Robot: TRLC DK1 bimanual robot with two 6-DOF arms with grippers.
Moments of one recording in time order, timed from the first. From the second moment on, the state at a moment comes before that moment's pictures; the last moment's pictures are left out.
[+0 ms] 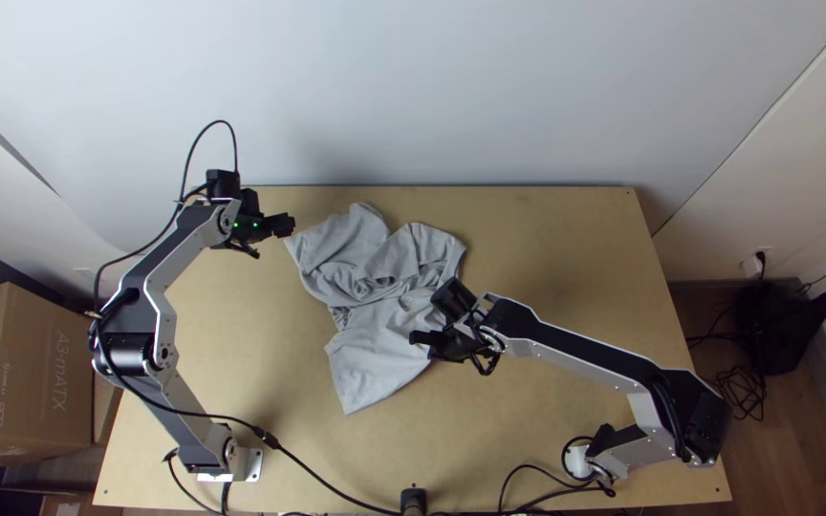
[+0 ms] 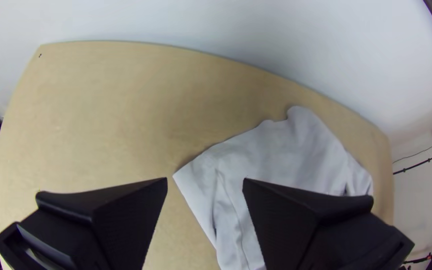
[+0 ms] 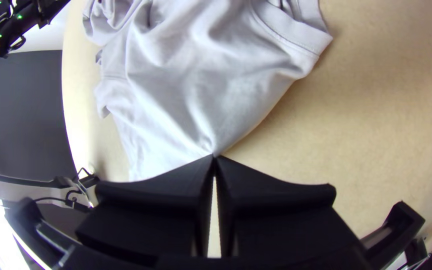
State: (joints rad) left arm 0.03 1.89 1.50 -0.52 0.19 -0.16; right arm 0.91 1.60 1.10 -0.61 -0.27 0.98
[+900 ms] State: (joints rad) left arm -0.08 2.09 1.65 -0.51 0.08 -0.15; right arm 0.90 1.48 0.98 -0.54 -0.27 0.96
